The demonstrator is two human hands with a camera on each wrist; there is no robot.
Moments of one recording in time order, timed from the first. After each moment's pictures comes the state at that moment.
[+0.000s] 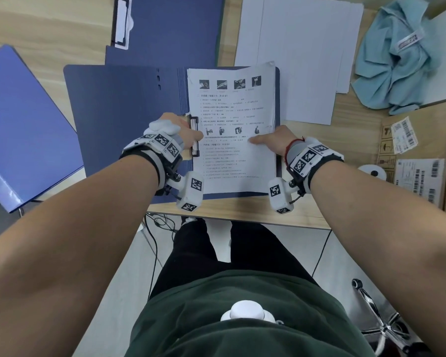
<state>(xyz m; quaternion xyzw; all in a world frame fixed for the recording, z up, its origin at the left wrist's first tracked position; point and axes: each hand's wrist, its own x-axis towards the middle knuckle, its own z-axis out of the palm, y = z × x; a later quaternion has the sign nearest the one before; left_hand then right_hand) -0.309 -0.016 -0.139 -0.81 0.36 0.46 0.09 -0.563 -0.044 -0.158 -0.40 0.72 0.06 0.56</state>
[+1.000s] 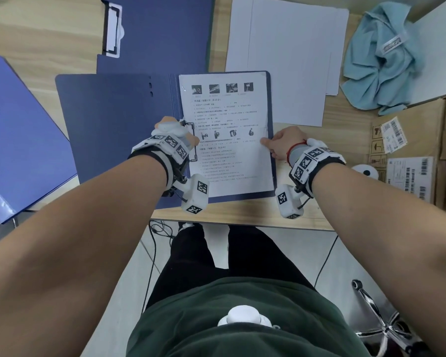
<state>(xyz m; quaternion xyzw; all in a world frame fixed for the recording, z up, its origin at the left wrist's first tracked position) -0.323 -0.026 -0.149 -0.83 0.39 0.39 0.10 -0.589 -0.044 -0.153 -0.46 0.77 0.09 0.44</state>
